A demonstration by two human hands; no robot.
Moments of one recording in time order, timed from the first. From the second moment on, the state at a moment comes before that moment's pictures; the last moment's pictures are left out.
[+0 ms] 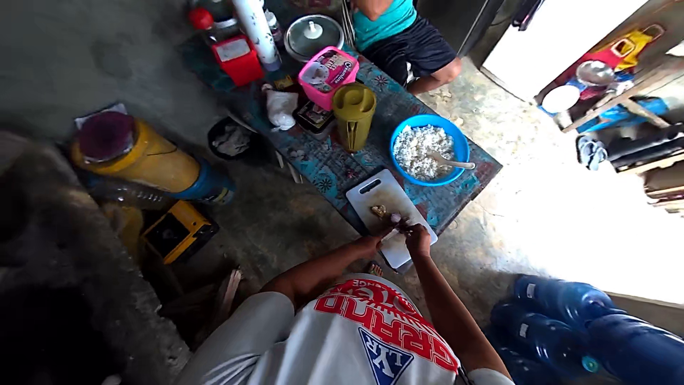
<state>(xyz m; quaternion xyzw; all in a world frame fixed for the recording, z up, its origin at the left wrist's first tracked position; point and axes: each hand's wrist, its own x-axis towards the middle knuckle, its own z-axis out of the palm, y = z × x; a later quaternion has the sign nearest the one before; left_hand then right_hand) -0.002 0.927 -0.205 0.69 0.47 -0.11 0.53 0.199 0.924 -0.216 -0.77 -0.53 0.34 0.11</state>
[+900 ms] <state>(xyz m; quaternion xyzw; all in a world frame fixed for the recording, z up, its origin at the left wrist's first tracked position) 0.038 0.903 -0.164 0.76 0.50 -0.24 0.33 0.196 0.916 -0.215 -0.81 -0.47 0.34 0.11</state>
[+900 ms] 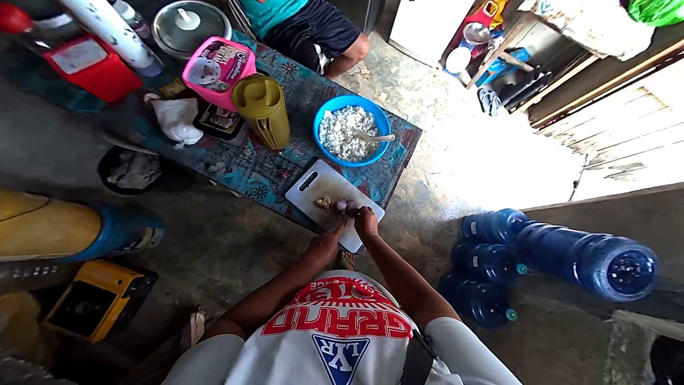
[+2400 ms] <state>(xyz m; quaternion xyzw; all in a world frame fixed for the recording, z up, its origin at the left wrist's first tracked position) 0.014 0.919 -0.176 0.75 0.49 -0.19 0.39 0.186 0.929 -0.207 -0.79 -0.52 0.33 0.04</state>
